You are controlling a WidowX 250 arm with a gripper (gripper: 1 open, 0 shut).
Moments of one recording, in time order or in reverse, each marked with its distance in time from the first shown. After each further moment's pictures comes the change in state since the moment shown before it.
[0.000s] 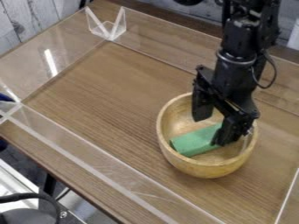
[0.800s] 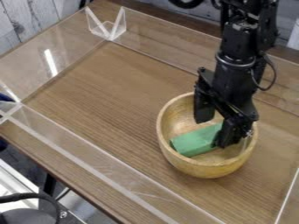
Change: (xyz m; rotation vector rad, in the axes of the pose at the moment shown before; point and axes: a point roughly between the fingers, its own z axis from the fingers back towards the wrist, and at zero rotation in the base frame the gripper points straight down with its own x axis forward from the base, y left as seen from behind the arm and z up) arm 0.002 0.003 -0.002 -0.012 -0.022 -0.026
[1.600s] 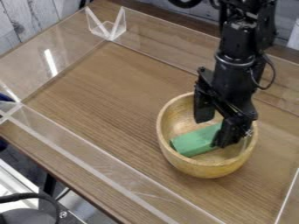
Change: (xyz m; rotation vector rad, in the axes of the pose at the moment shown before) arm 0.000 0.002 0.001 -0.010 -0.005 -0.003
